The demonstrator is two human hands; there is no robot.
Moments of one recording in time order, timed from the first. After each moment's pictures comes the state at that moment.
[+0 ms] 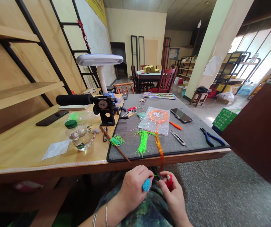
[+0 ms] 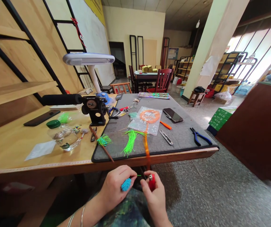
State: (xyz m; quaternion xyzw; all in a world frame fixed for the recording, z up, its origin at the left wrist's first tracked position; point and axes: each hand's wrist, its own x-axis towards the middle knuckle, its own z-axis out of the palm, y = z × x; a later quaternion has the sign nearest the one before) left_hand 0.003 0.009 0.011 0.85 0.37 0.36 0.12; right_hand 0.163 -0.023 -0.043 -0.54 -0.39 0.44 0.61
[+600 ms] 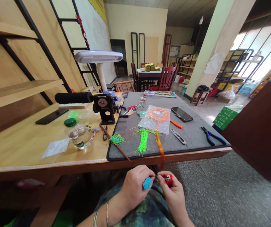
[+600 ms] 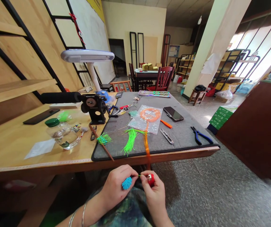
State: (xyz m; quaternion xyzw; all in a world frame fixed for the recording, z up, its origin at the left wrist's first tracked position) left_hand 0.004 0.009 0.004 0.84 0.38 0.35 0.17; right_hand 0.162 -0.021 -0.033 -0.53 -0.48 0.36 0.60
